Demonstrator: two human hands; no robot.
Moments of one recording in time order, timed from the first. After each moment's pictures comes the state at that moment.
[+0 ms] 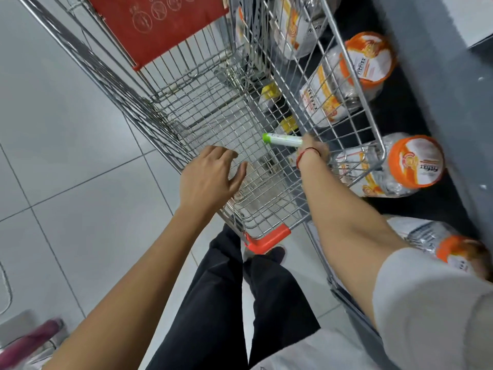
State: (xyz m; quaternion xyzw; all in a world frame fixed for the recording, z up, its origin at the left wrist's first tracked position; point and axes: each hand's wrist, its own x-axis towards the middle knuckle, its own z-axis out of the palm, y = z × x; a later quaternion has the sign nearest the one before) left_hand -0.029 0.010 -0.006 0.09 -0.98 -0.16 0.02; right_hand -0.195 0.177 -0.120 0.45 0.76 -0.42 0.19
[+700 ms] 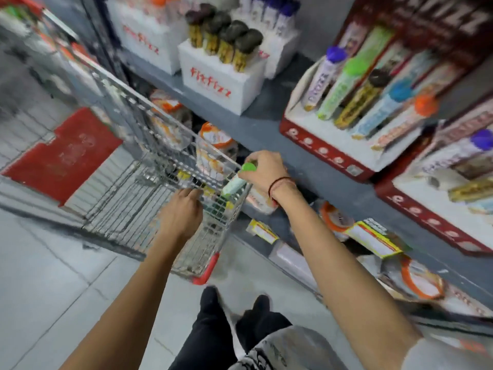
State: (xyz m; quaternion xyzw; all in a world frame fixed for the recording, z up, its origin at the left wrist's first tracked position) left_hand -0.071 0.085 0.066 -0.09 -0.97 -0.24 0.00; right_hand -0.120 0.273 0.147 0.05 0.96 -0.28 0.09
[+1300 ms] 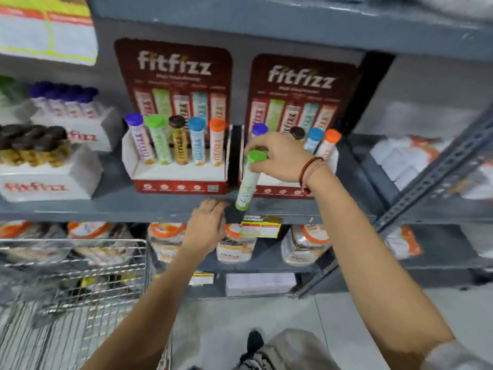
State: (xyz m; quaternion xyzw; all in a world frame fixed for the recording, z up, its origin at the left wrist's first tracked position) left_hand -0.064 0.326 0.131 -0.49 -0.83 -0.26 0.04; right_hand 0.023 0.469 0.320 0.16 0.97 -0.18 -0.05
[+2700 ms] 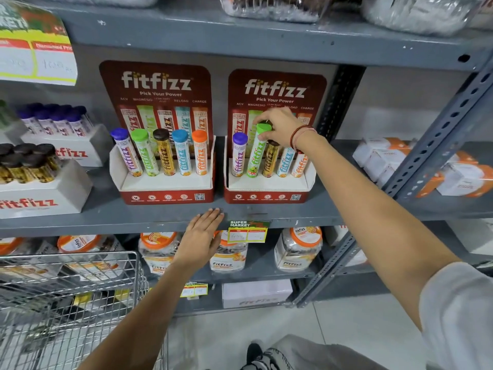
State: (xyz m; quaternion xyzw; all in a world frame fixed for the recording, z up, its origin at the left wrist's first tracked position) left_hand -0.057 0.331 0.100 -0.54 -0.81 -0.21 0.03; right_hand -0.001 0.570 0.323 0.20 0.97 -0.11 -0.09
